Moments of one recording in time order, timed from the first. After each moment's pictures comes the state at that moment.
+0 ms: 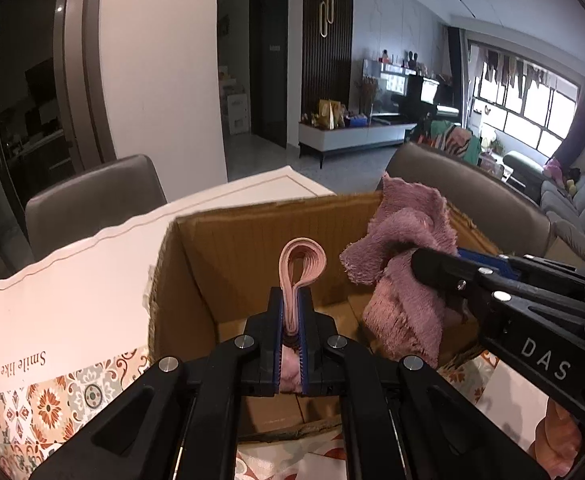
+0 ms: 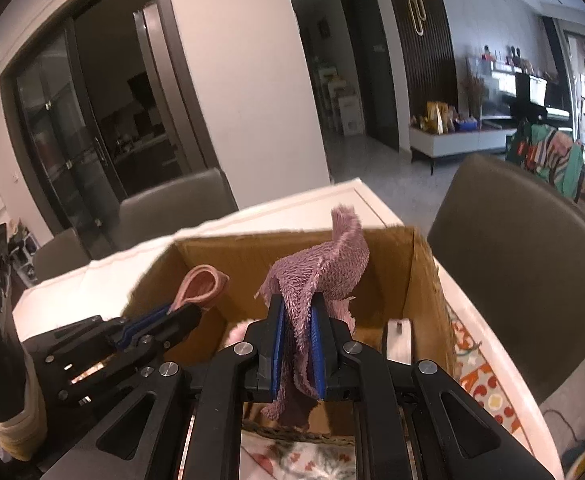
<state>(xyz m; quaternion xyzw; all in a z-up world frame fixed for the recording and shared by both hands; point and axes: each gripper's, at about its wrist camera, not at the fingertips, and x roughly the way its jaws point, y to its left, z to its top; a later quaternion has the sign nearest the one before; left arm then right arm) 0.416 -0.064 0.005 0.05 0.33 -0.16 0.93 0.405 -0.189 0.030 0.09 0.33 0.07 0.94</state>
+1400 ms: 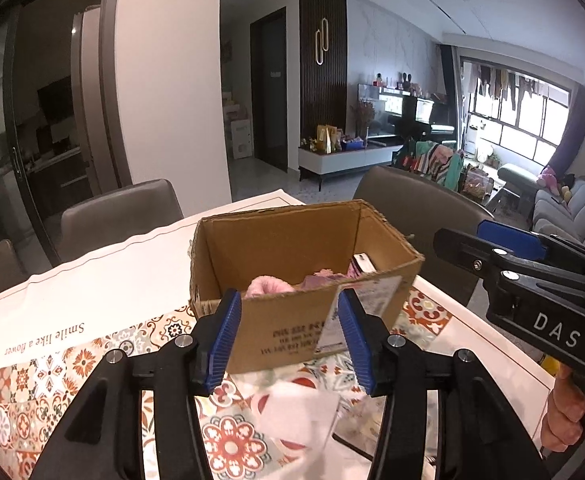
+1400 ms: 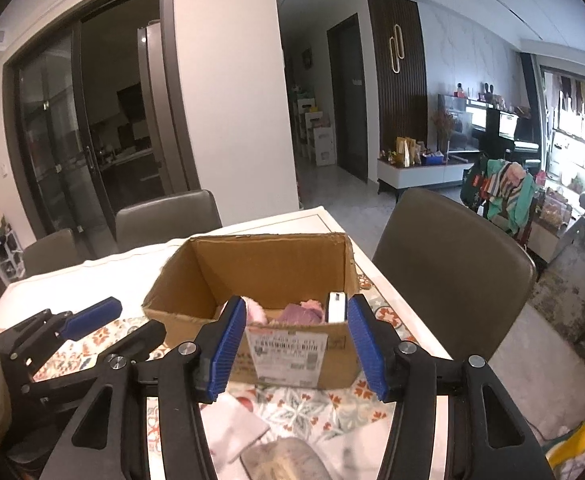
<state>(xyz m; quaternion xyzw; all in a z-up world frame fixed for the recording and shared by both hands) 0.290 -0.058 0.065 0.05 0.28 -0.15 0.95 0.283 -0.189 0.086 0.05 0.27 0.01 0.96</state>
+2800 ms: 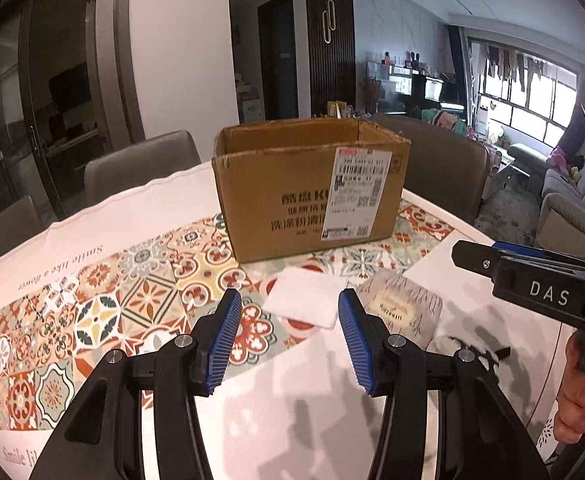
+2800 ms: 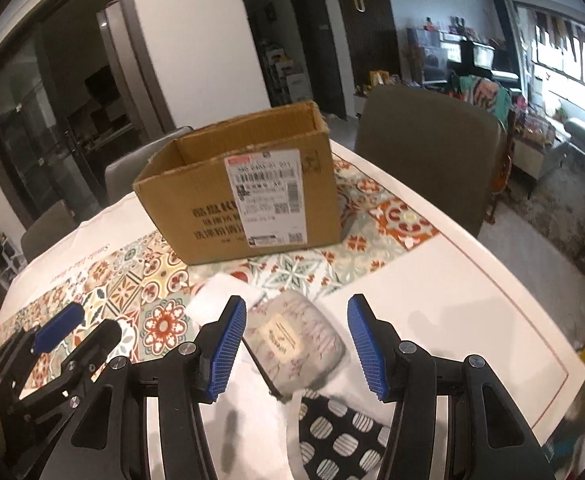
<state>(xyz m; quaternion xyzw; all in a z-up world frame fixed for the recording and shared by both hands) 0.195 -0.027 -0.022 0.06 0.31 -0.13 0.94 0.193 -0.192 -0.005 0.12 0.36 -0.02 0.92</state>
